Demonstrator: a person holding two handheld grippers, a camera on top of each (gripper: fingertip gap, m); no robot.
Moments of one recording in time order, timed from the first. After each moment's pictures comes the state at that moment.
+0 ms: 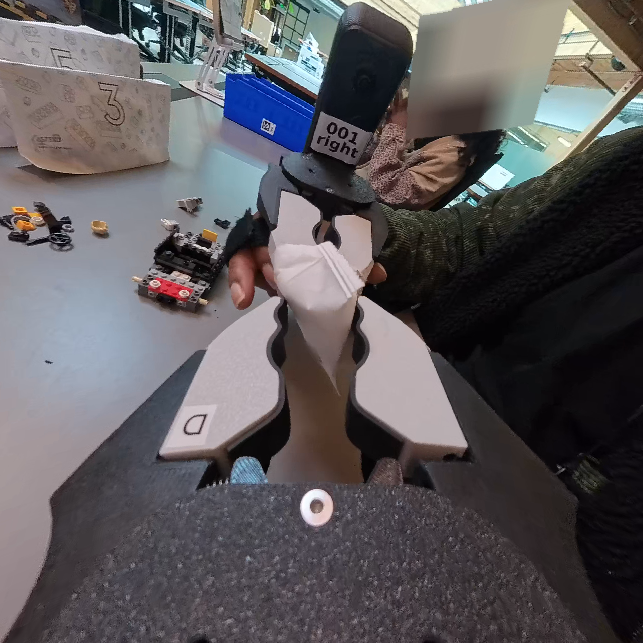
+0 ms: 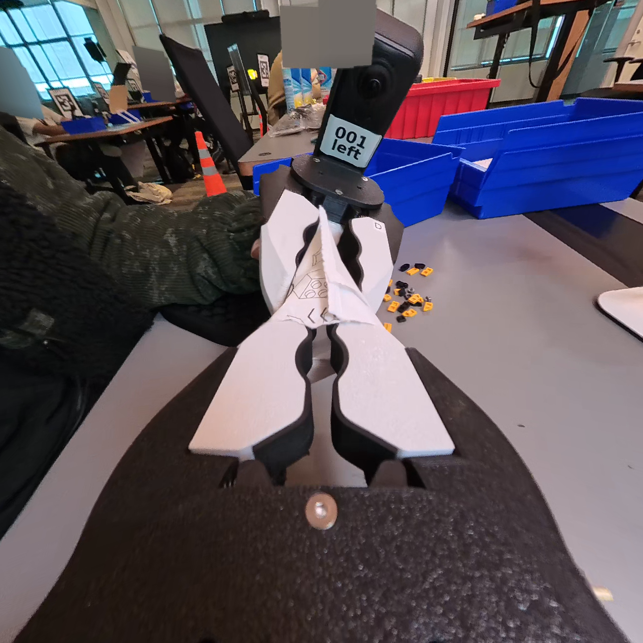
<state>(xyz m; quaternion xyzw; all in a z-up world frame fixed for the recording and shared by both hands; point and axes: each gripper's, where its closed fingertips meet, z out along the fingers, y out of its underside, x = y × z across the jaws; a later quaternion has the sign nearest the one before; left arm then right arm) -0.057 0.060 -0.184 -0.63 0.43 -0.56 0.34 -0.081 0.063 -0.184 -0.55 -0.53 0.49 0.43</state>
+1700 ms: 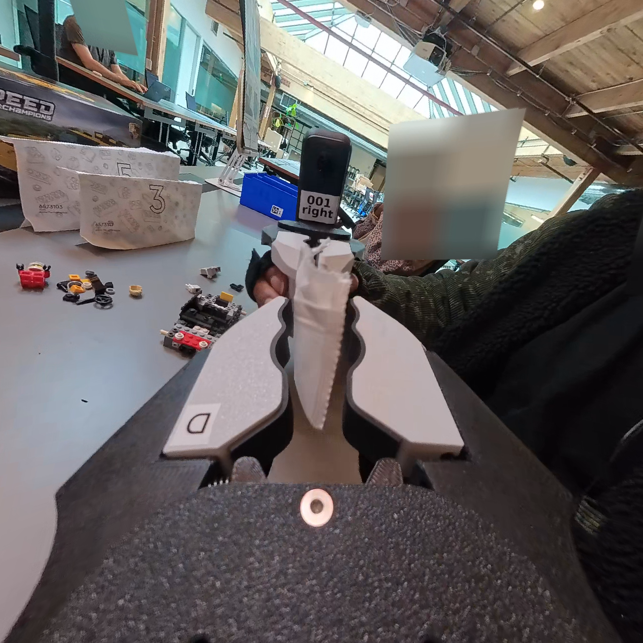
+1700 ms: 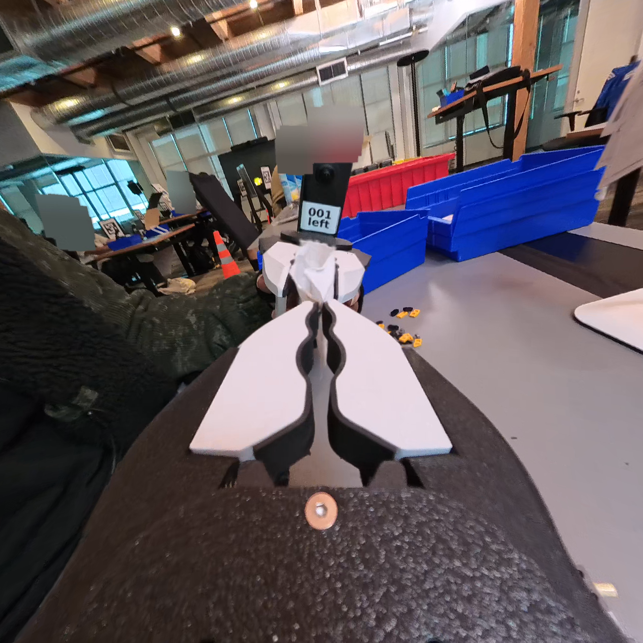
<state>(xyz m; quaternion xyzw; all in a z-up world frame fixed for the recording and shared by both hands) -0.072 0.077 -0.150 -0.58 0.36 -0.60 0.41 -0.060 0.086 -0.148 -0.54 -0.42 0.58 0.45</state>
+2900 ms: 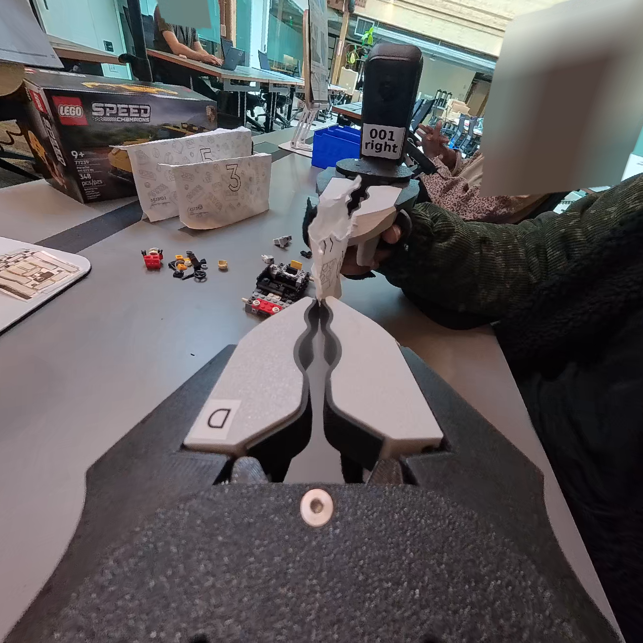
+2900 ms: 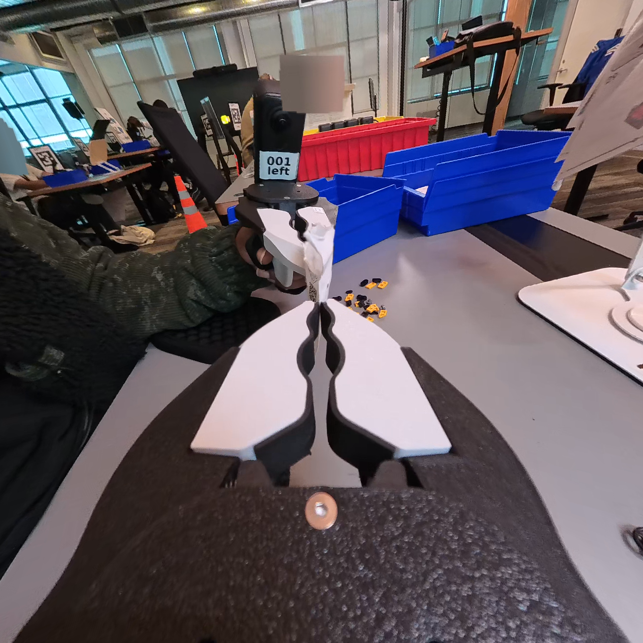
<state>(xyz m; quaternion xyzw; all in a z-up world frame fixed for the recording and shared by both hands) -0.092 0.094 -0.166 -0.64 0.41 -0.46 0.46 -0.043 0.098 -0.155 -0.56 -0.47 0.51 0.45</state>
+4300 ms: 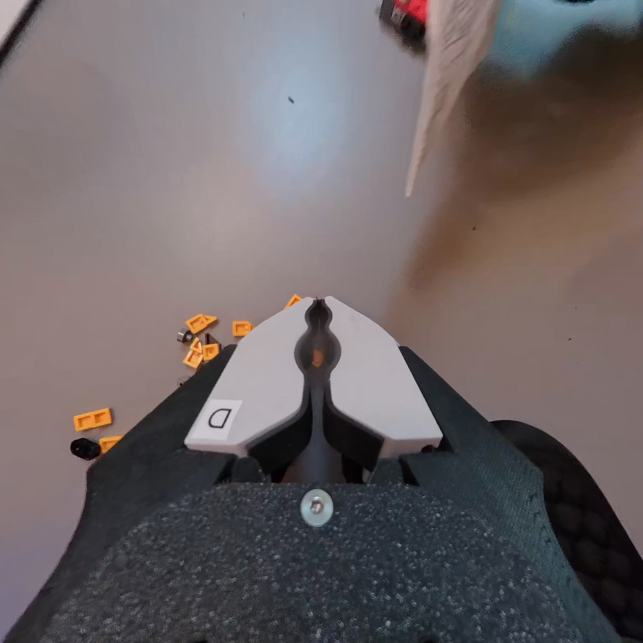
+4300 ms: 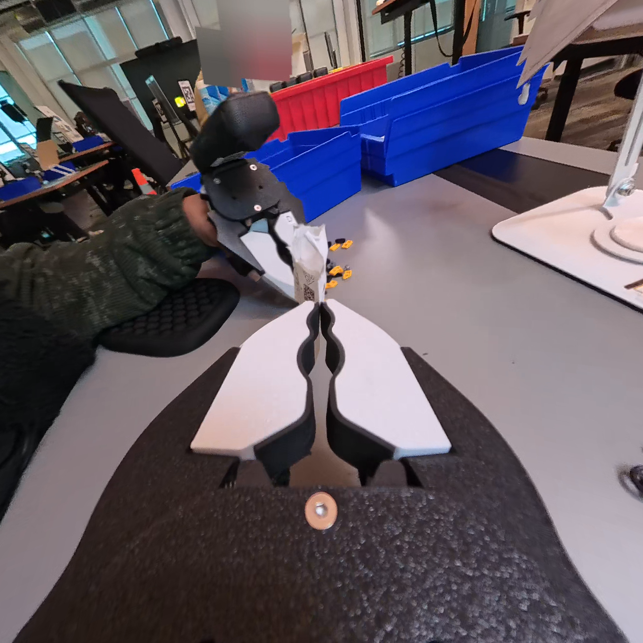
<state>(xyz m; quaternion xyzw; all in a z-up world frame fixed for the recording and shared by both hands) -0.159 0.120 -0.289 -0.84 0.44 -0.18 0.26 -0.050 0.134 -0.202 -0.63 -0.43 0.49 0.43</state>
